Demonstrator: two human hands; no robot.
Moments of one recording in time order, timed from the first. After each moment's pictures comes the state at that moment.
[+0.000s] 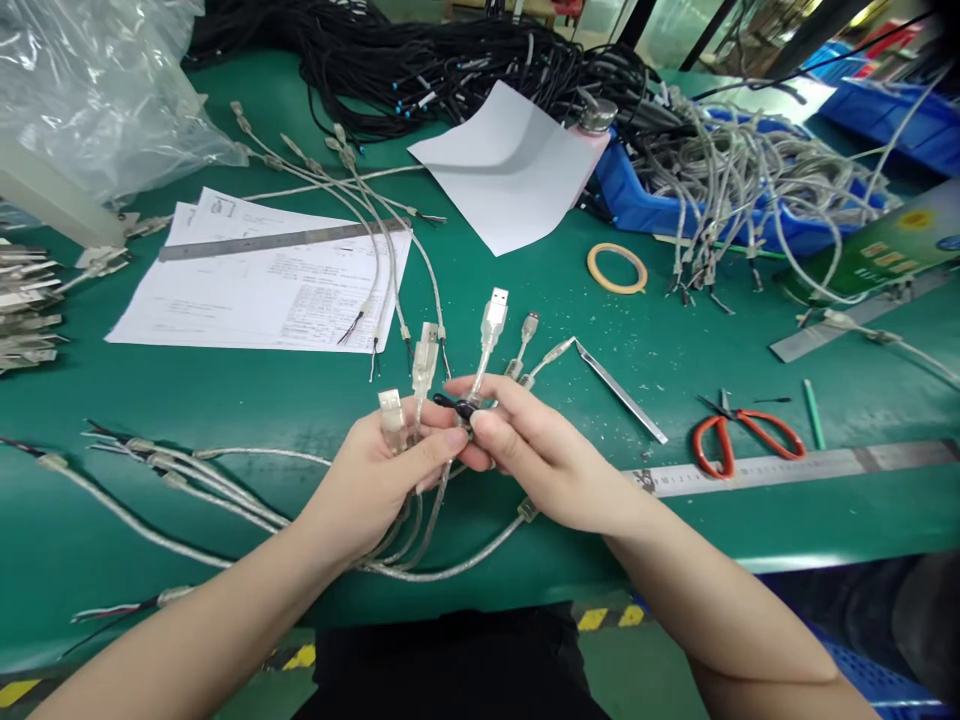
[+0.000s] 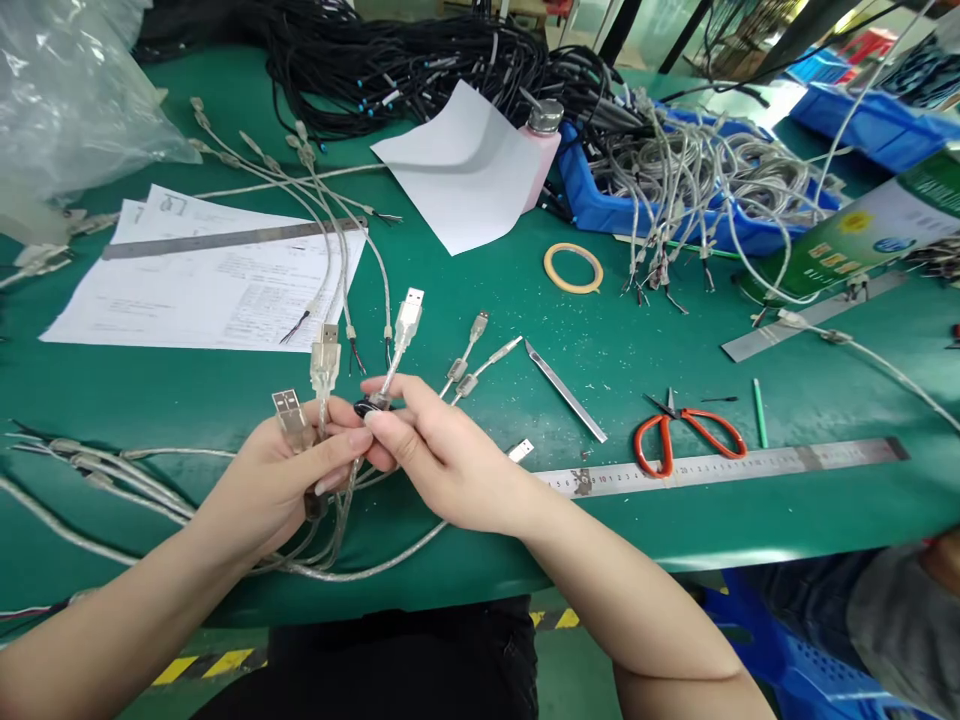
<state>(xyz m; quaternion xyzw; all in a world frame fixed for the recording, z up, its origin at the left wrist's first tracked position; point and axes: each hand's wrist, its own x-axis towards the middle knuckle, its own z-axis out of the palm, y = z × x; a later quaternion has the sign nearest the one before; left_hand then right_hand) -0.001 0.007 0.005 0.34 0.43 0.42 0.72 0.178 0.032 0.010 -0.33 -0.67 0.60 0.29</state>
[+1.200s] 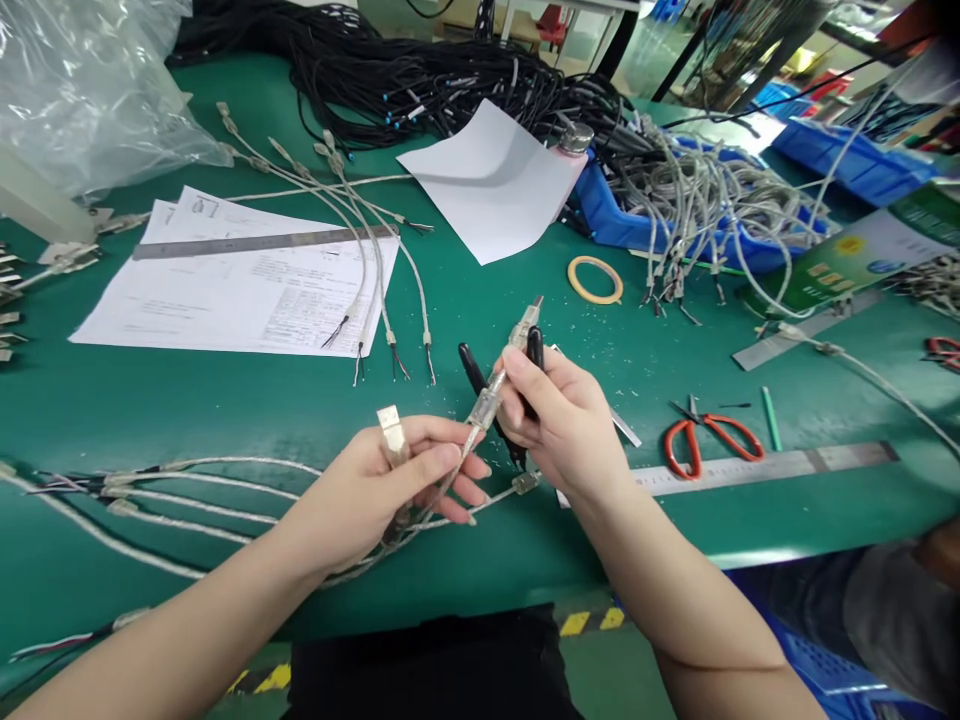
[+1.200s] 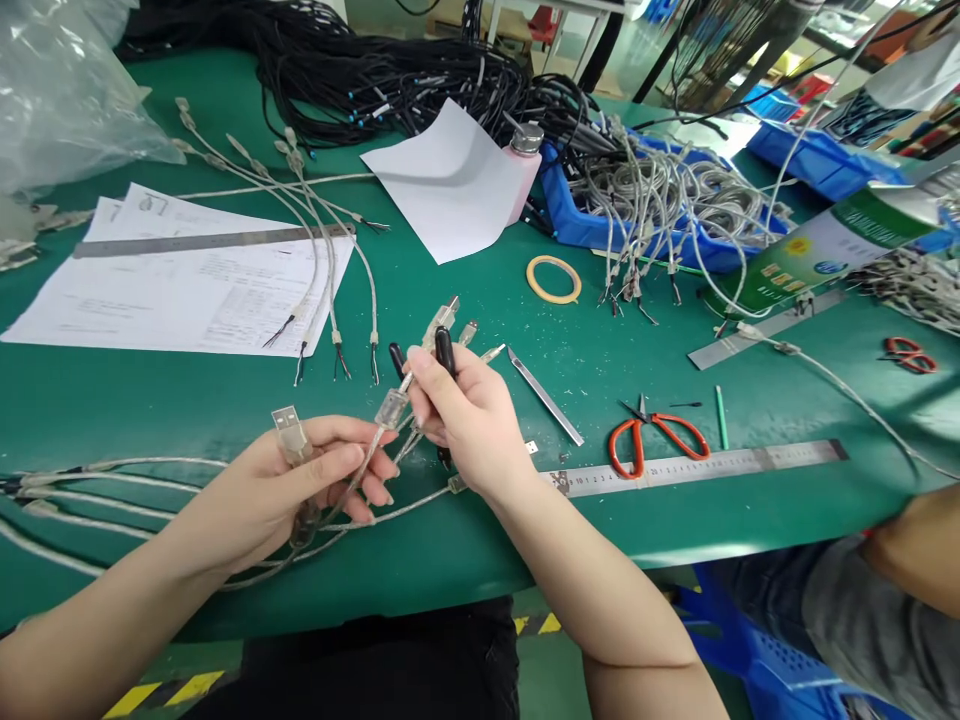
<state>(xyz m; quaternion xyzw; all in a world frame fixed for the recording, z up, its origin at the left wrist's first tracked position) -0.001 0.003 0.003 0.34 0.38 0.35 0.79 0.178 0.048 0.006 -0.38 -0.42 0.66 0.49</state>
